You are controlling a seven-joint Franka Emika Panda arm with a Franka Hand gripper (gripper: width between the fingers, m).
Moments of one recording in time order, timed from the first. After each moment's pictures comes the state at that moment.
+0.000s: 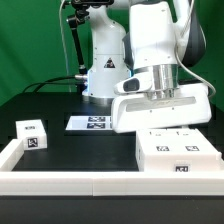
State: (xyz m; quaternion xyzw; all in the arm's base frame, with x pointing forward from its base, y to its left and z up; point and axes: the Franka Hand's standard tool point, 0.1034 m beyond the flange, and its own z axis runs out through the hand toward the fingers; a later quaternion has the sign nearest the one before) arm 0.501 0.086 0.005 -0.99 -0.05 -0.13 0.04
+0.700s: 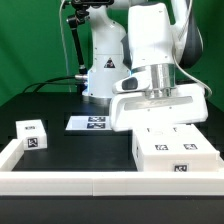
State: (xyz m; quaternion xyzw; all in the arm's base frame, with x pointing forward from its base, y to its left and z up) arm 0.494 0.082 0.004 -0.99 -0.05 -0.15 0.04
